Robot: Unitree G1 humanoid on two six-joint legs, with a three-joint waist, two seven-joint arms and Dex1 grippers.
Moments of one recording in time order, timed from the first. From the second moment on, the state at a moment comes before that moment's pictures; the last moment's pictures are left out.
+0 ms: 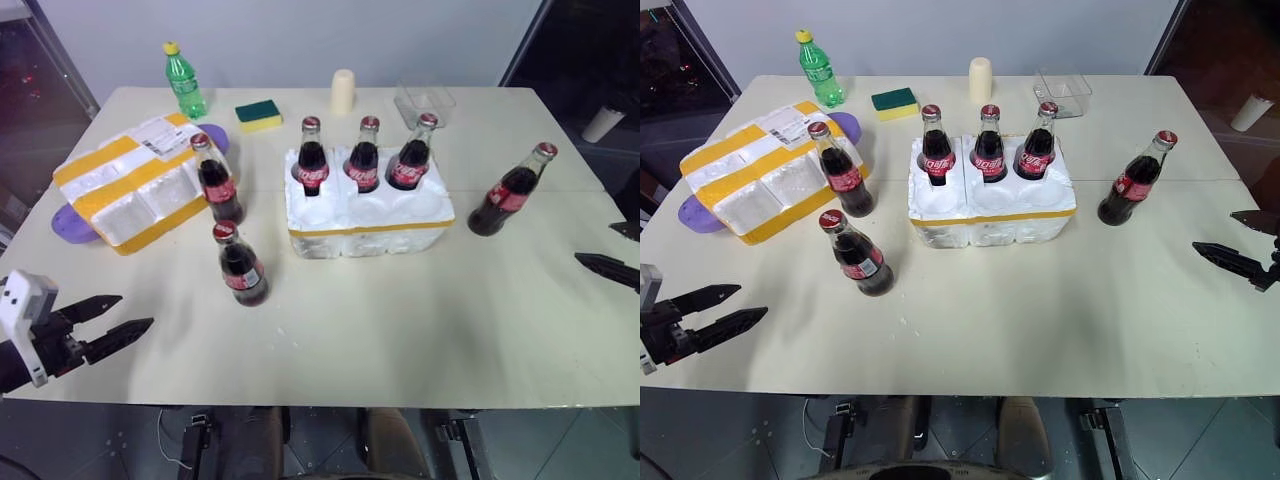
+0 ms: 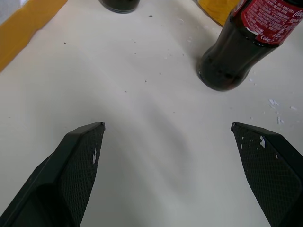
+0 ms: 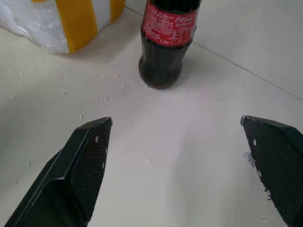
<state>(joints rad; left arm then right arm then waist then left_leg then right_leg) 0.37 0.85 0.72 -0.32 -0.72 0.71 -0.99 -0.14 -1.14 -0.53 0.43 0.40 0.24 1.22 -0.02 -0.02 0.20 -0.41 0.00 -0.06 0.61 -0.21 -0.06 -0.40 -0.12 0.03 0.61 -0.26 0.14</state>
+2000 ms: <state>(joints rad) -0.32 0.82 0.06 -0.08 -0.58 0.58 -1.21 -0.11 -1.15 -0.65 -0.51 1.15 0.98 1.04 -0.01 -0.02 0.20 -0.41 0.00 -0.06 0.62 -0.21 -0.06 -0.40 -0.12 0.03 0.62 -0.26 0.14</state>
